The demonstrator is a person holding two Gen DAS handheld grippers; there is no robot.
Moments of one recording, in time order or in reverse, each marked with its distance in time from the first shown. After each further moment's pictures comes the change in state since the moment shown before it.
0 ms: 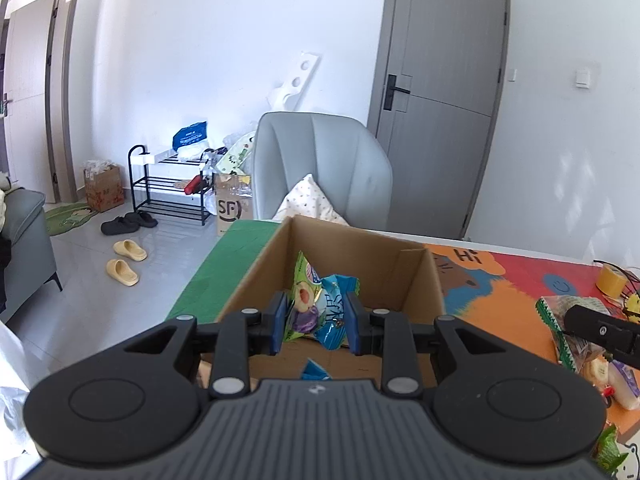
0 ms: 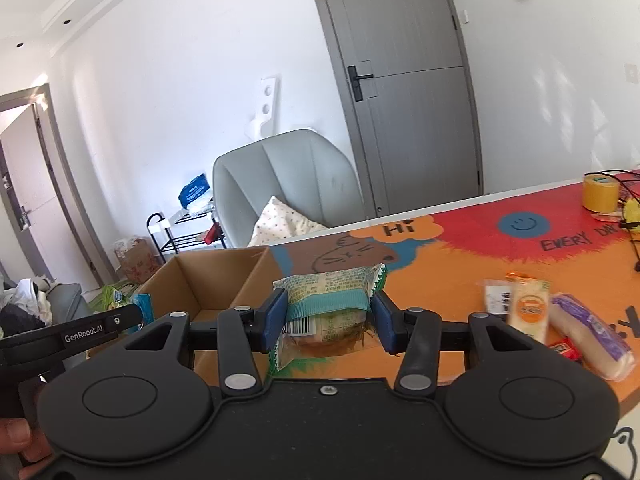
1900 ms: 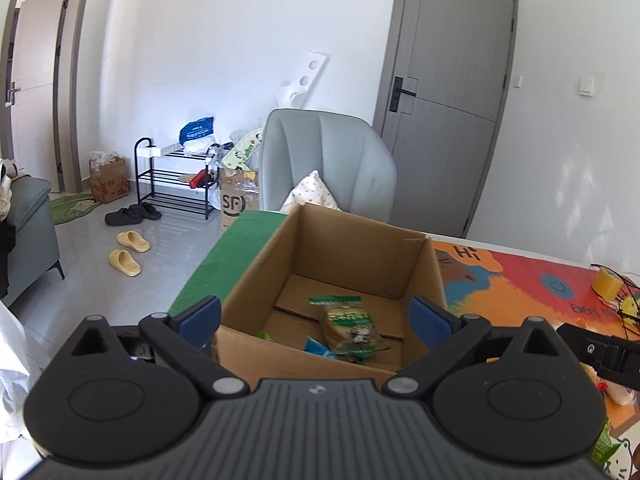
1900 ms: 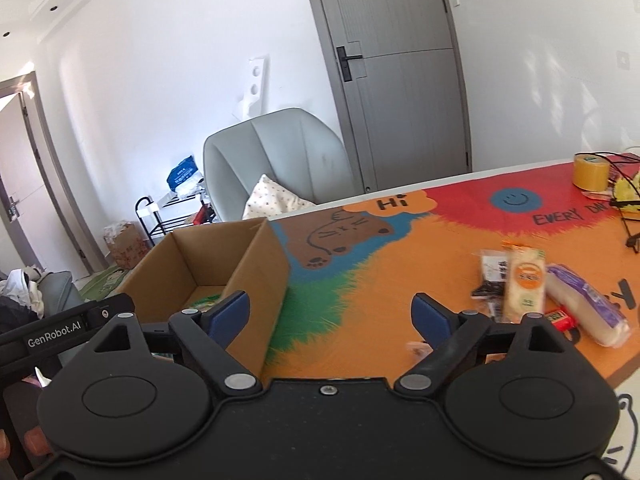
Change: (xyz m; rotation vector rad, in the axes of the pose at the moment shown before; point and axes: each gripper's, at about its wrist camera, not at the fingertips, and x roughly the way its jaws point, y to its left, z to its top) left arm -0.022 -0.001 -0.011 -0.021 0.001 -0.008; right arm -0.009 0.008 -0.015 0.021 0.056 -0.063
